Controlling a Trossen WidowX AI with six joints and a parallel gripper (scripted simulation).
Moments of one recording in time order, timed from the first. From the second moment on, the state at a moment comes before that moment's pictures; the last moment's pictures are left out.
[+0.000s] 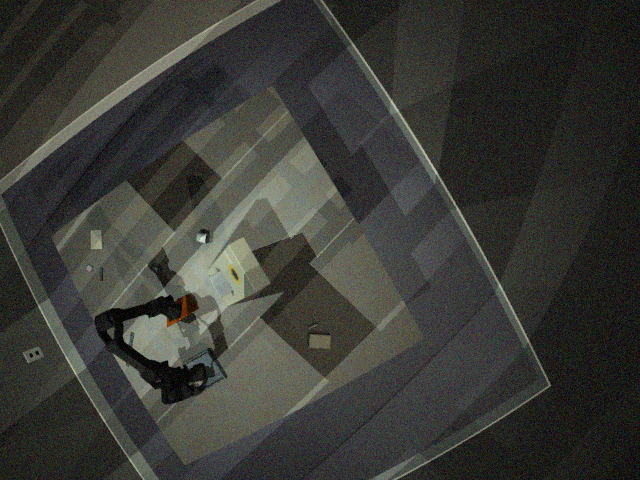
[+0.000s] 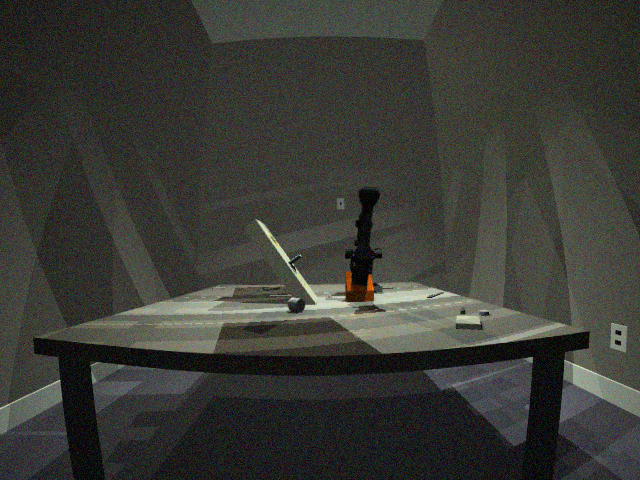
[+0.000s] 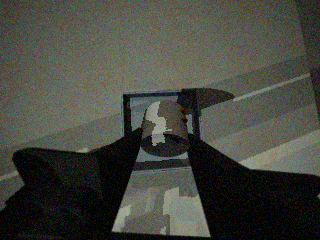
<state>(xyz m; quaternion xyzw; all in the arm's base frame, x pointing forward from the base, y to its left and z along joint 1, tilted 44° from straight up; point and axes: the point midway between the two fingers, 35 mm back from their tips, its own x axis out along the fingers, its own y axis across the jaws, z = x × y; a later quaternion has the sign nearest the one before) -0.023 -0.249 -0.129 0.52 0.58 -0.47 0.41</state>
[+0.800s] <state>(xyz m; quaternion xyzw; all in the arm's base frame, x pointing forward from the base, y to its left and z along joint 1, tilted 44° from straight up) -0.036 -0.192 -0.185 0.52 0.58 -0.48 0.40</state>
